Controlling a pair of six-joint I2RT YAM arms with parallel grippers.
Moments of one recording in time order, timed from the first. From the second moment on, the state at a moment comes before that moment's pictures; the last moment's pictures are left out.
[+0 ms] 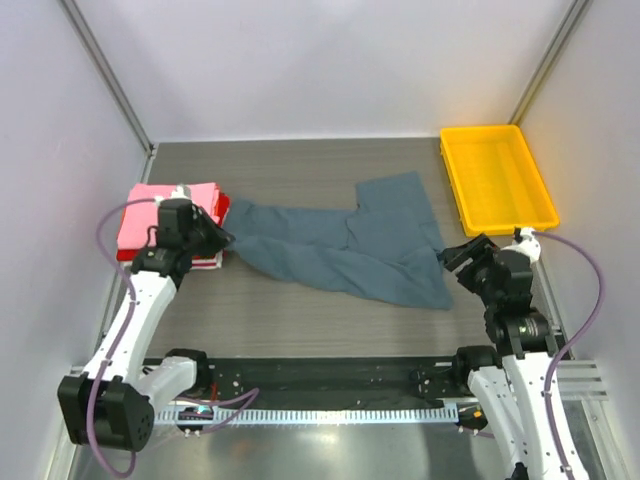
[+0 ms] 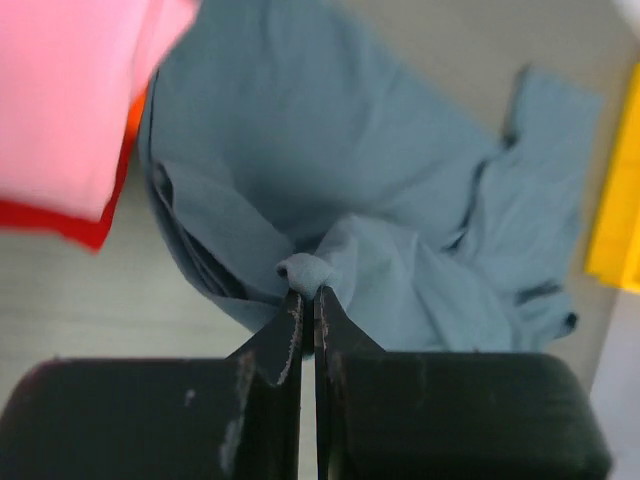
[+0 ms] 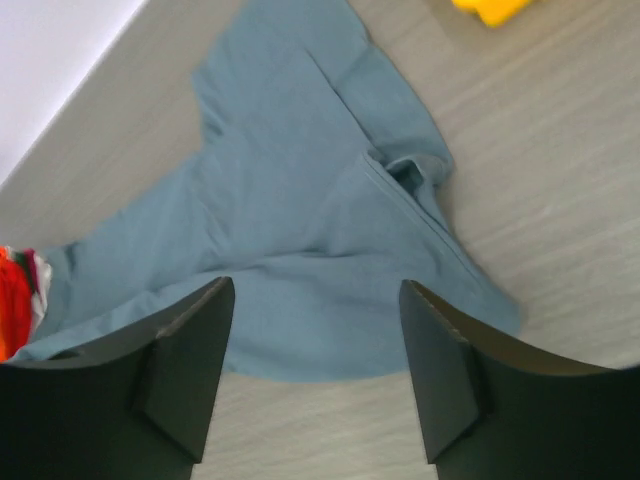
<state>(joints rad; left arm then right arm) -0.10 1.02 0.94 -0.50 0.09 -0.68 0.04 0.51 0.68 -0.60 0.09 0.71</state>
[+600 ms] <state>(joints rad) -0.11 0.89 0.67 -0.44 0.27 -0.71 0.04 1.08 0.72 -0.43 -0.03 0.65</state>
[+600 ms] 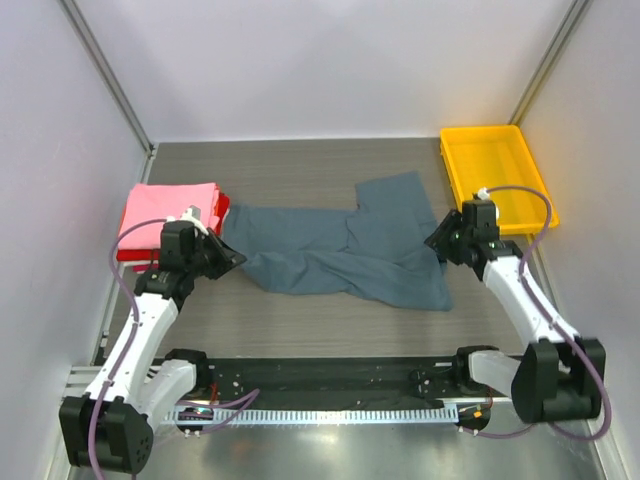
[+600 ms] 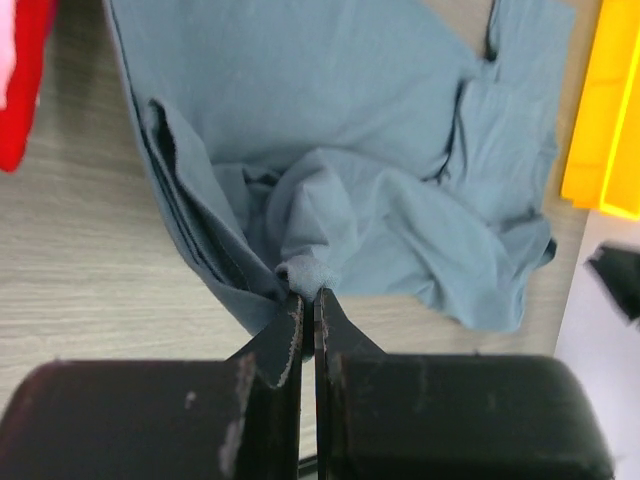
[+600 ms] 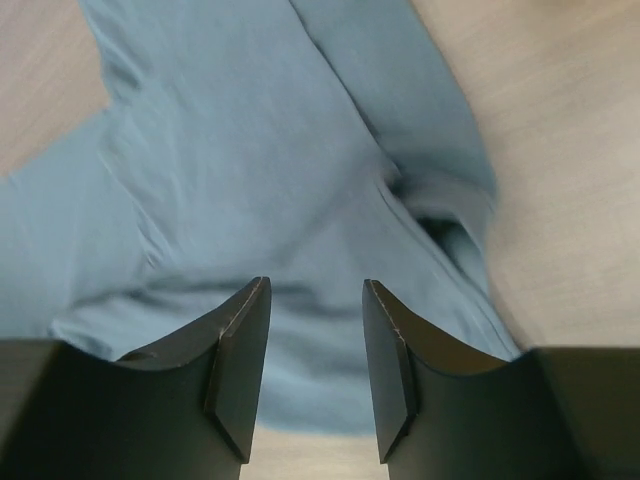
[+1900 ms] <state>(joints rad) -0.12 0.95 0.89 -0.76 0.28 -0.56 0.15 2.05 1.44 -0.37 0.21 0.50</state>
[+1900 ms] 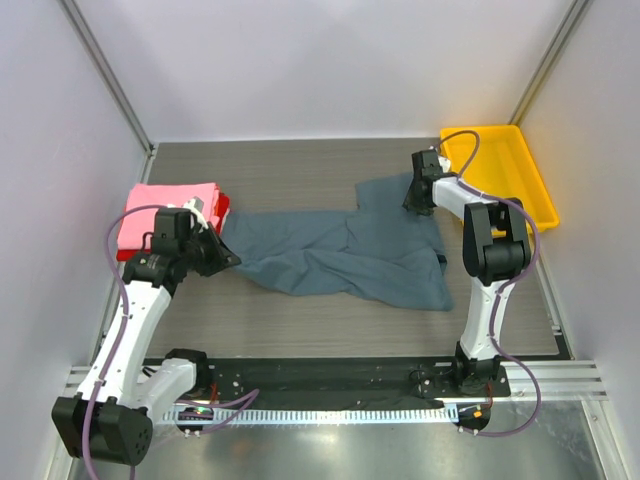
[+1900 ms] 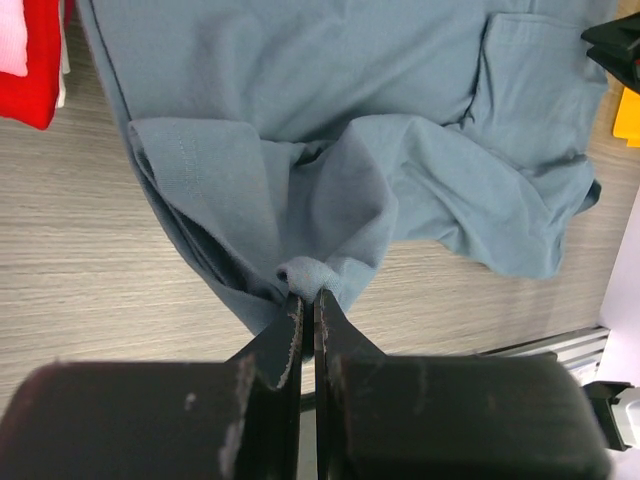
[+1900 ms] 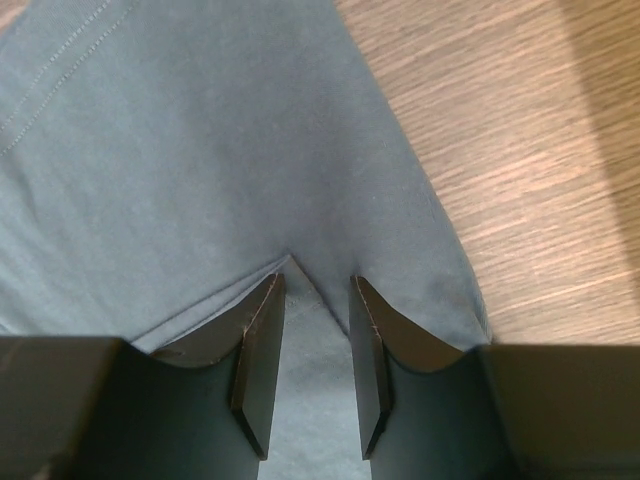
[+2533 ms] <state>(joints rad) -0.12 0.95 0.90 -0.78 0.28 -0.55 0.15 2.06 1.45 -0.37 0.16 0.50</state>
